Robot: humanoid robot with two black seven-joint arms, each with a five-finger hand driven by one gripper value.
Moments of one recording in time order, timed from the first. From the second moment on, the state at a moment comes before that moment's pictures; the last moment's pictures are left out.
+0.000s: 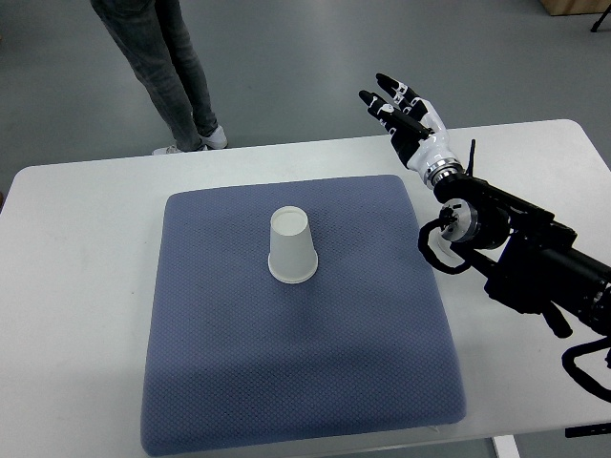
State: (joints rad) left arm -0.02 0.00 -0.06 -0.15 -0.05 0.01 -0.02; right arm 0.87 -0.08 0.52 0.65 0.09 0.00 0.47
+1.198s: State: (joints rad) left arm -0.02 0.00 -0.06 -0.15 -0.05 0.00 -0.02; right arm 0.88 -0.08 0.52 0.65 0.09 -0.01 0.47
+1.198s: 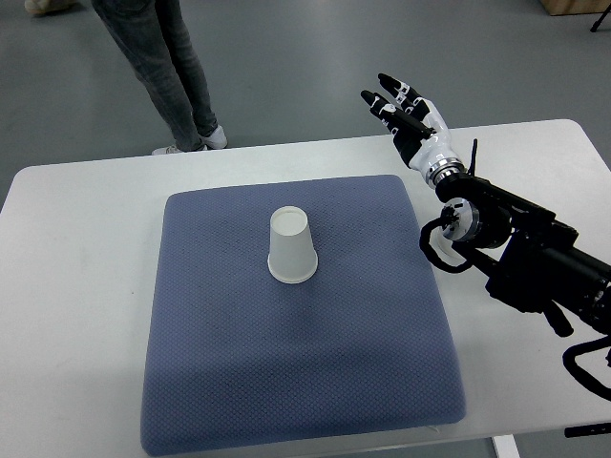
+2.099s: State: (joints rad) left arm -0.01 0.00 -0.06 -0.15 -0.05 0.00 -0.02; right arm 0.93 -0.12 0.52 0.65 0.08 0.00 0.45
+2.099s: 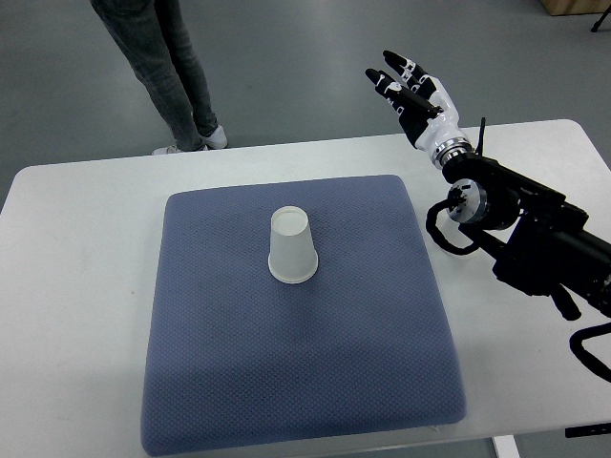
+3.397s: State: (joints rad) left arm -0.01 0.00 -0.06 -0.15 -0.05 0.00 -0.02; right arm 1.42 -0.71 -0.07 0.99 -0.96 0.37 0.36
